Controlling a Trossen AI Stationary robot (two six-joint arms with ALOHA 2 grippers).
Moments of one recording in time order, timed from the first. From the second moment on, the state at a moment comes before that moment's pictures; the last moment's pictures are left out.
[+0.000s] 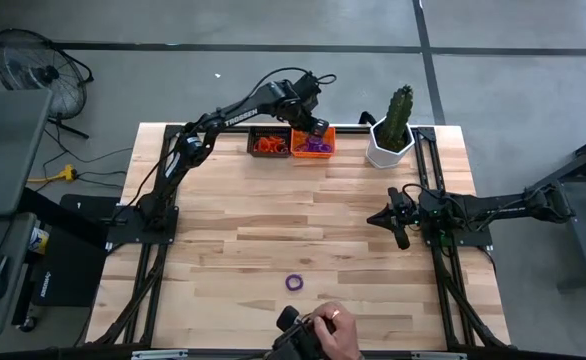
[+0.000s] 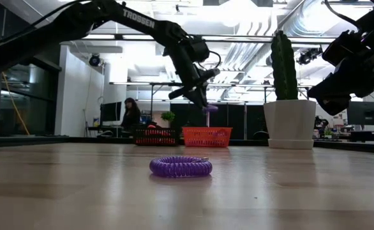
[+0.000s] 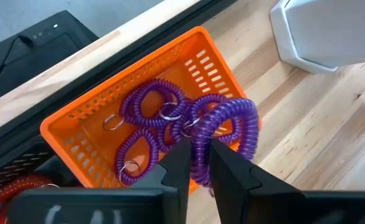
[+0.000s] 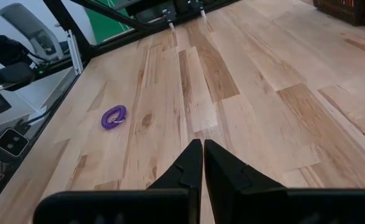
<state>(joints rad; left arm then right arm) 0.58 2.35 2.33 -0.99 0.15 -0.42 -0.01 0.35 0.01 0.04 -0.06 0.36</state>
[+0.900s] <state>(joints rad) 0.44 2.29 2.32 -1.24 0.13 -0.32 -0.01 0.35 0.01 0.04 -0.06 0.36</state>
